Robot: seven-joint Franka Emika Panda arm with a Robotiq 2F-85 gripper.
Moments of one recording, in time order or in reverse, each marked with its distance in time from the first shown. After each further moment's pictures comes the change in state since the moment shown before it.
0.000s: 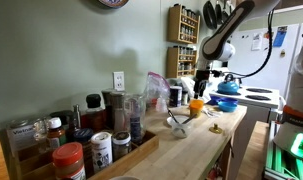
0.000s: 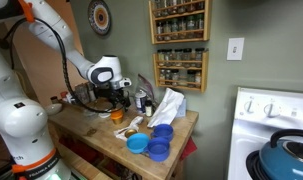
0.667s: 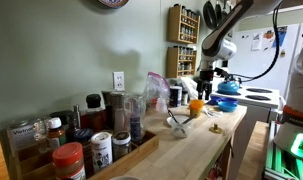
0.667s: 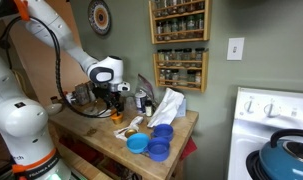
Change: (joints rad) arm 0.015 -0.027 -0.035 0.002 0.179 -0.205 -0.002
